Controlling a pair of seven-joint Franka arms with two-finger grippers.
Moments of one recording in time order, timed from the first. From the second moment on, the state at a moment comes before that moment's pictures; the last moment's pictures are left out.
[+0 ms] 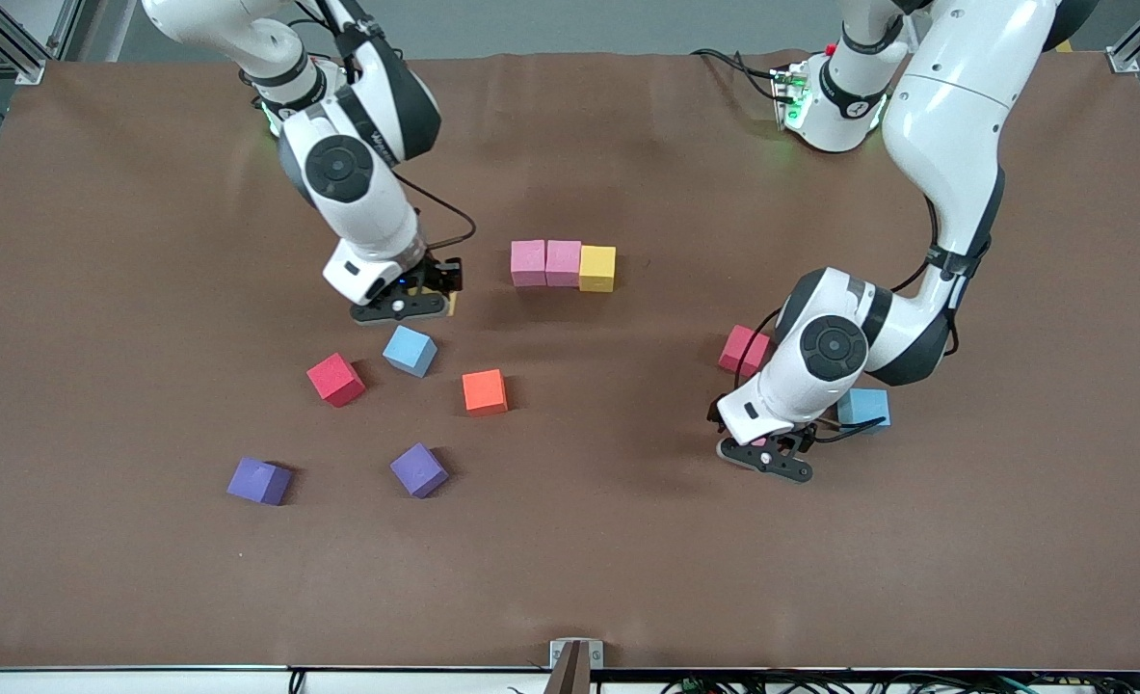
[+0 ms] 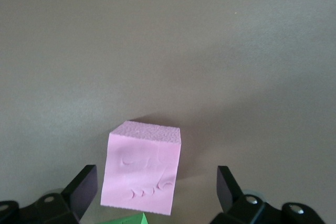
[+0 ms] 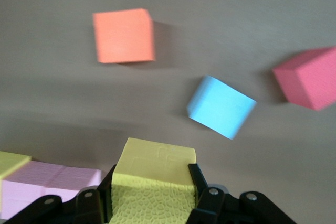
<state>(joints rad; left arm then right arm) -0.19 0.66 -0.22 -1.64 0.20 2.37 -0.12 0.60 0.18 -0.01 -2.06 0.05 2.22 0.43</state>
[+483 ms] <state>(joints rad) -0.19 0.68 -0.22 -1.64 0.20 2.40 -0.06 0.72 0.42 -0.01 -1.87 0.06 2.27 0.46</state>
